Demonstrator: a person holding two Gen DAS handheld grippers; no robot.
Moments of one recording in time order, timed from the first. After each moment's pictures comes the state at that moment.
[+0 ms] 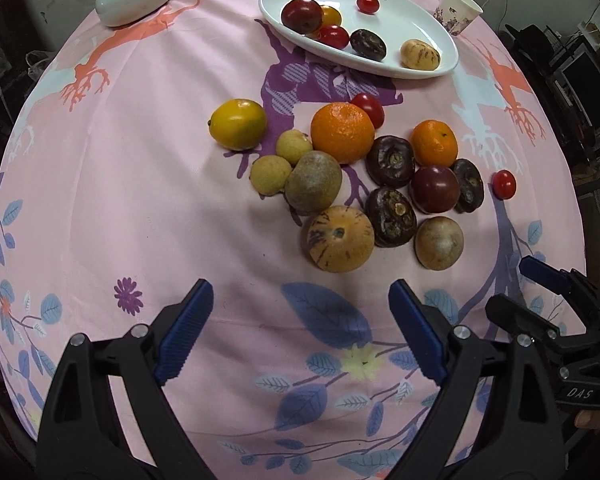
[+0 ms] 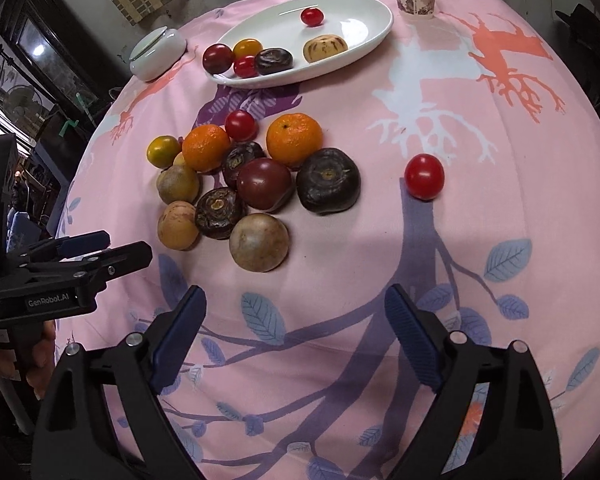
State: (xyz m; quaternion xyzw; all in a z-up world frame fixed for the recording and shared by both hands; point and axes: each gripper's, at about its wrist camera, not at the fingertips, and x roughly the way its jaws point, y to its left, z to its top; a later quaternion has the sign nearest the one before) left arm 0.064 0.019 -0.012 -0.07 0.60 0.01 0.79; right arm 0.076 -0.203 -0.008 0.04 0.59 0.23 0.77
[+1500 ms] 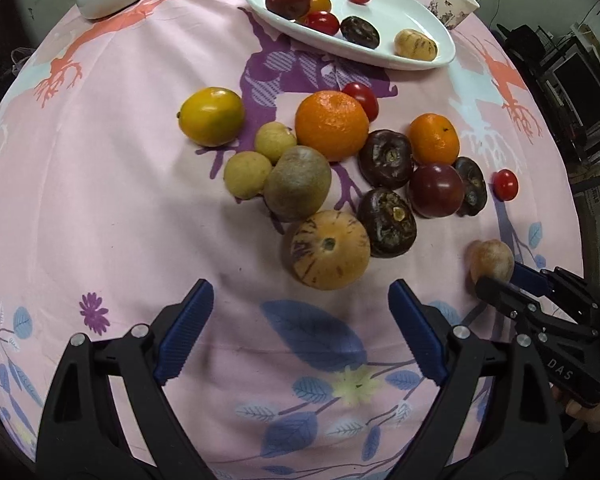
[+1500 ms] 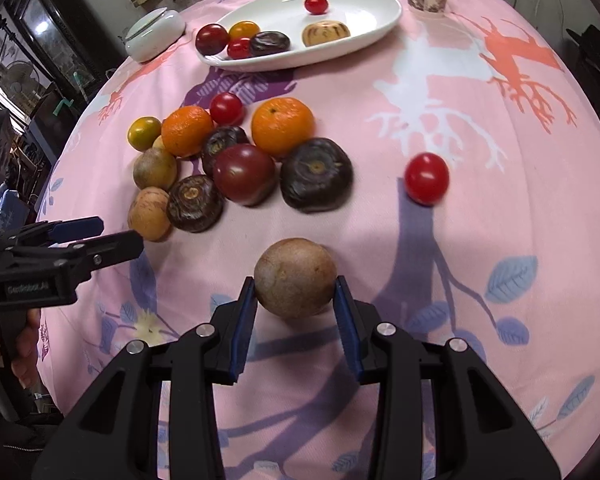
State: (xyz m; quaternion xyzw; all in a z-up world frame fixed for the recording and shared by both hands) left arm 0.078 0.012 -0.038 -0.08 0.61 -0.01 0.79; right arm 0.086 -0.204 -0.028 0.01 0.59 0.23 0.77
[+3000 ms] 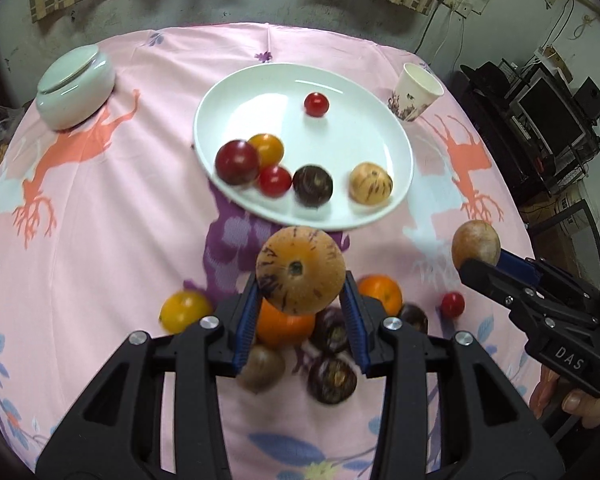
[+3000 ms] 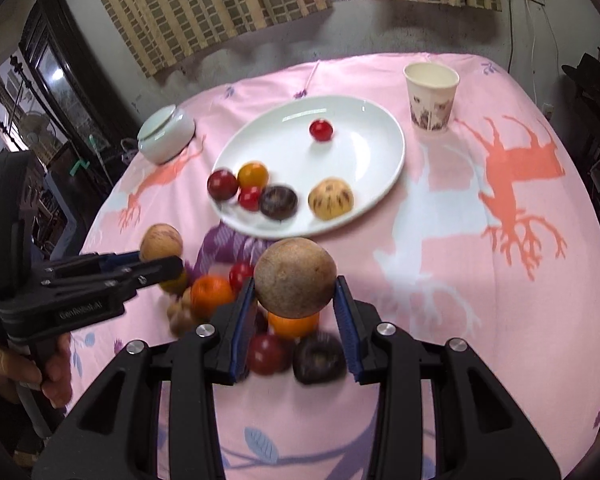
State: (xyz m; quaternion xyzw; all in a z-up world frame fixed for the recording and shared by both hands) left arm 0.175 0.013 0.036 -0.09 0.52 -0.06 0.85; right arm 0.187 -0.195 0.048 0.06 0.49 0.25 0.83
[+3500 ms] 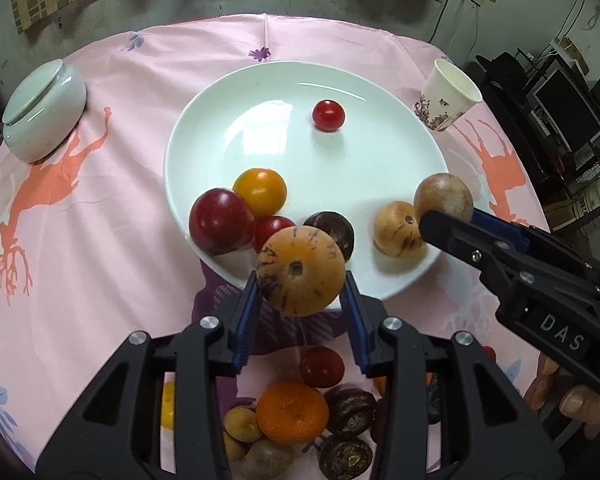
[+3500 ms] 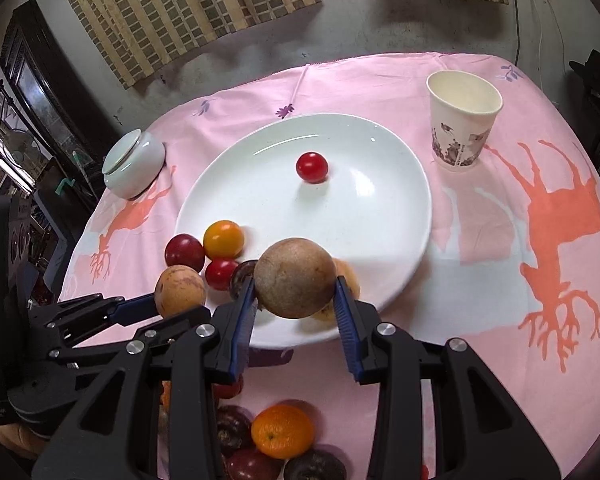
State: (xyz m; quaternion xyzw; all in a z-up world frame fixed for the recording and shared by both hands) left arm 0.245 0.005 0.002 -0.07 0.54 -0.05 0.84; right arm 0.274 -0.161 0.015 0.07 0.50 0.23 0.83
